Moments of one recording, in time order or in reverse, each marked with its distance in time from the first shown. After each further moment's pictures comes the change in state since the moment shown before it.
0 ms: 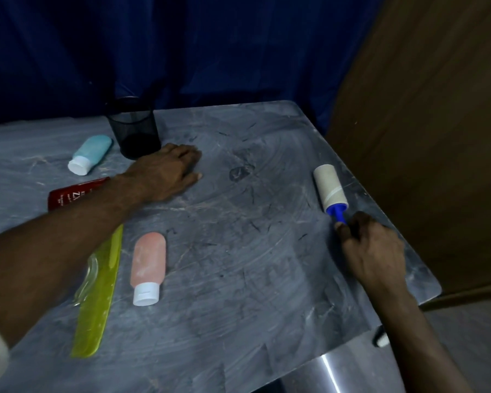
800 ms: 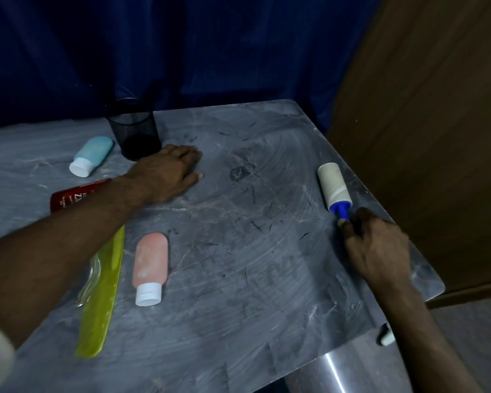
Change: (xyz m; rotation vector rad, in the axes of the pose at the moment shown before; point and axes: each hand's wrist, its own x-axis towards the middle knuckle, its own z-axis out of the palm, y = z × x) left_hand -0.005 0.004 -0.006 -0.022 -0.024 -0.027; right_hand 0.002 -0.001 -0.006 -0.033 -0.055 -0.041
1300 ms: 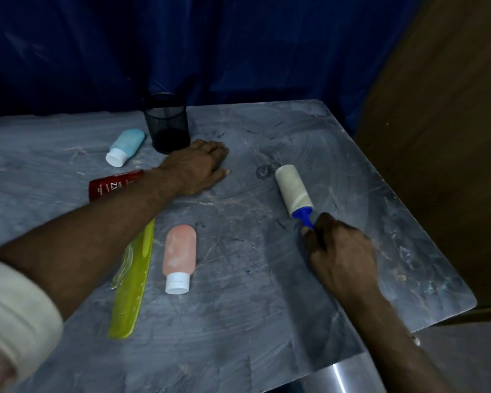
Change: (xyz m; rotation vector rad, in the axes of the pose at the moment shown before) left_hand 0.001 -0.004 0.004 -0.024 0.012 0.007; right_hand -0.028 -0.086 0.021 0.019 -0.019 -0.236
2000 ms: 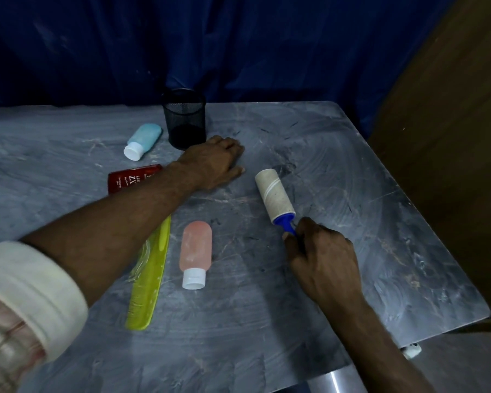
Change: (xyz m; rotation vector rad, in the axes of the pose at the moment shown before) left_hand 0.006 -0.003 0.001 0.025 0.020 0.007; right_hand -0.006 -0.046 0.019 0.035 0.037 -0.068
